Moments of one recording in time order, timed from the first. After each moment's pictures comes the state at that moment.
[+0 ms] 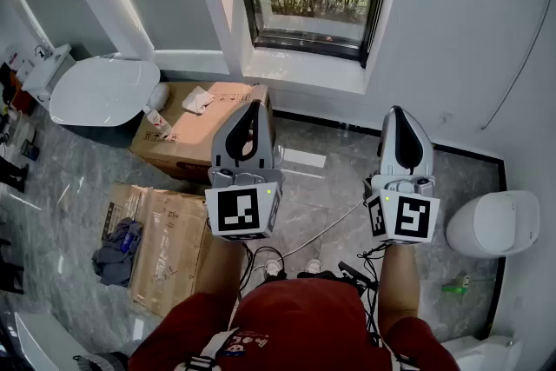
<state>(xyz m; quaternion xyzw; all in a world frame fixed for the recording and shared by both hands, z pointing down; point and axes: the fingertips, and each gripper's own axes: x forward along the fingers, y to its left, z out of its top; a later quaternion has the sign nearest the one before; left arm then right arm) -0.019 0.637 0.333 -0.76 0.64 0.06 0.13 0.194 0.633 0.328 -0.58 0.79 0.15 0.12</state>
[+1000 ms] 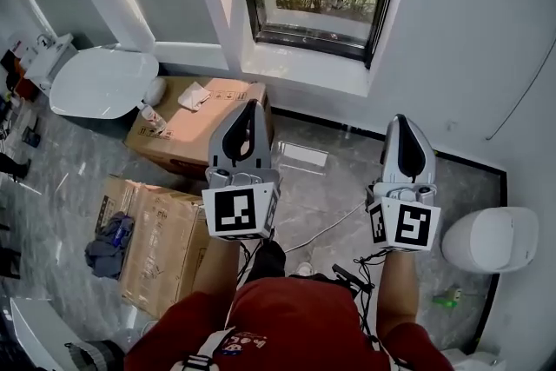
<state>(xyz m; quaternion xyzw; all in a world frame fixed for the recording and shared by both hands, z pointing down) 0.009 0.592 0.351 -0.74 0.66 0.07 0.12 0.234 0.584 0.353 -0.57 0.80 0.15 0.10</state>
